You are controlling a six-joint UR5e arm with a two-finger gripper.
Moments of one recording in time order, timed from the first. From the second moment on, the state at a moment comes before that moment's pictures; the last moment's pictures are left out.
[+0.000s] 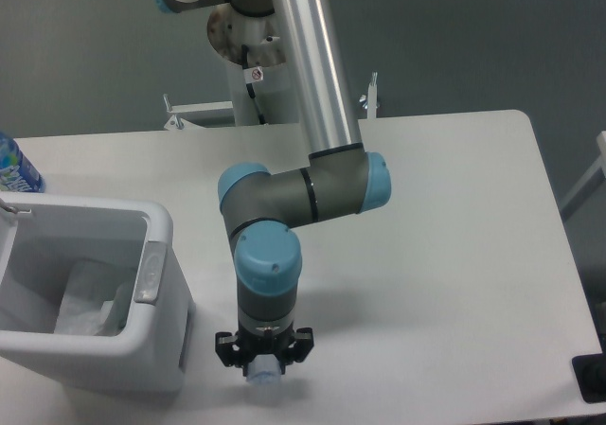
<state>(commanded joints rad) 2.29 -2.20 -1.26 -0.86 1.44 0.19</state>
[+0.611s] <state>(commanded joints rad) 2.41 -2.10 -1.05 -0.78 1.33 0.03</state>
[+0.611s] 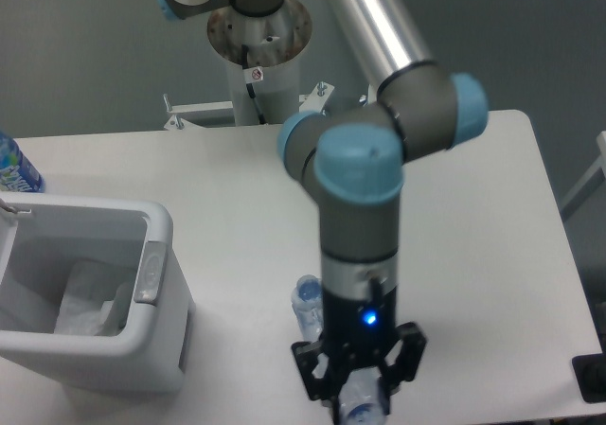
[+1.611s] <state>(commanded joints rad) 2.16 -1.94 -1.10 -0.78 1.31 -0.23</state>
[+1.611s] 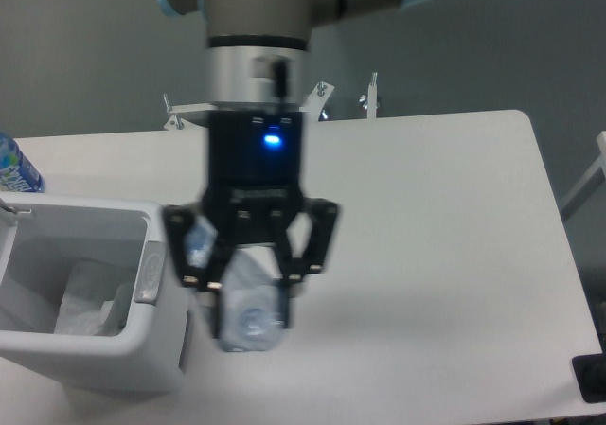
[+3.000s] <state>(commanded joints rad) 2.05 -1.98 -1.16 -0.77 1.31 -0.09</state>
